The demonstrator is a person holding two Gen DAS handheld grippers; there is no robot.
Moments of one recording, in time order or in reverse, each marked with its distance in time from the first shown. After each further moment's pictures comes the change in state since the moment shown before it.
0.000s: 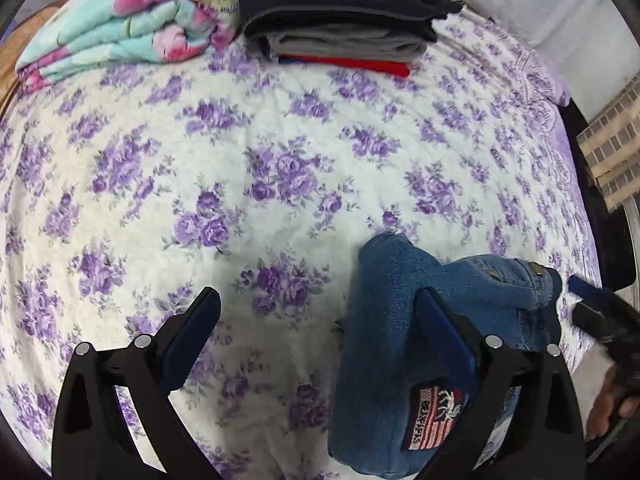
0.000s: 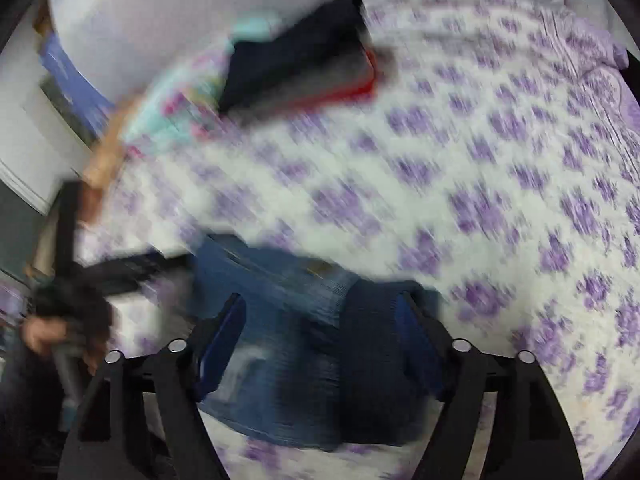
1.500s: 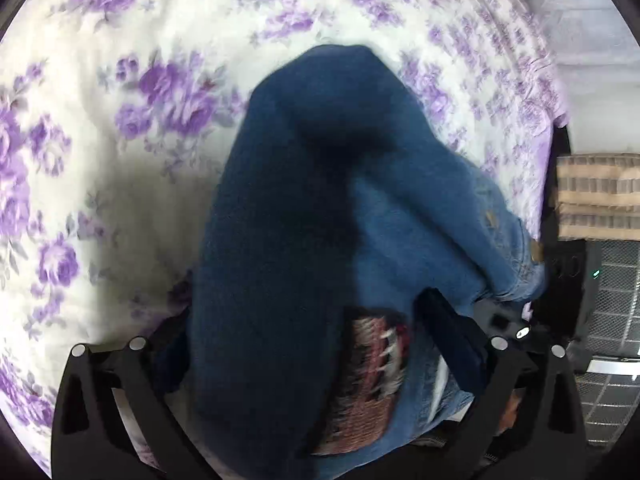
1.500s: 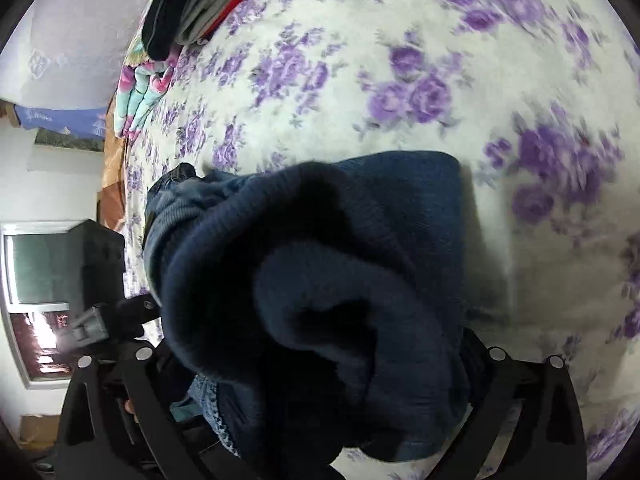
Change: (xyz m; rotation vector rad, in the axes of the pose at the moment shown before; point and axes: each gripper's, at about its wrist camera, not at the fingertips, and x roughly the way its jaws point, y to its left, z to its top) left arm 0.068 -0.015 -0.053 -0.288 0.302 -0.300; right arm 0.098 -0.056 -0.025 0.243 0.330 0.352
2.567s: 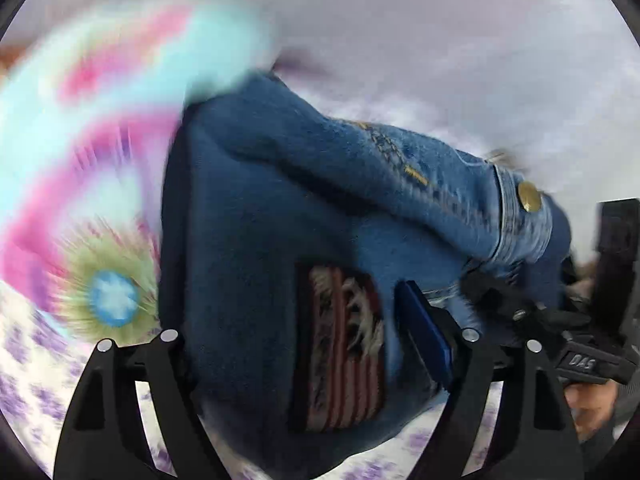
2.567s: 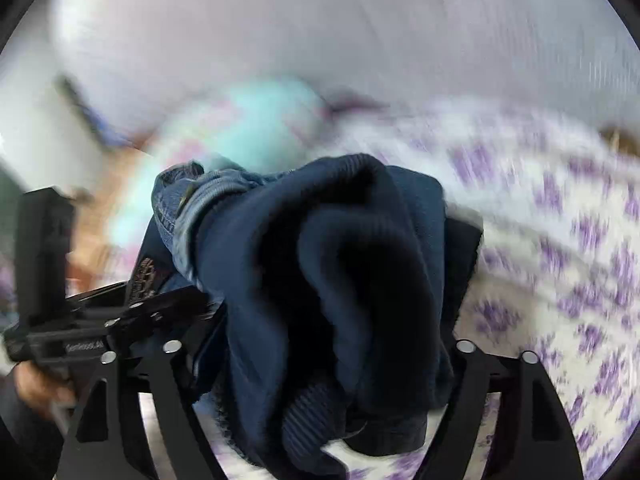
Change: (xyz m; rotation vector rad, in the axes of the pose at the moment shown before) left arm -0.112 -0.086 0.352 0.123 -0.416 0.146; right arm -0.055 0.183 0.379 -0.497 -0.329 -0.310
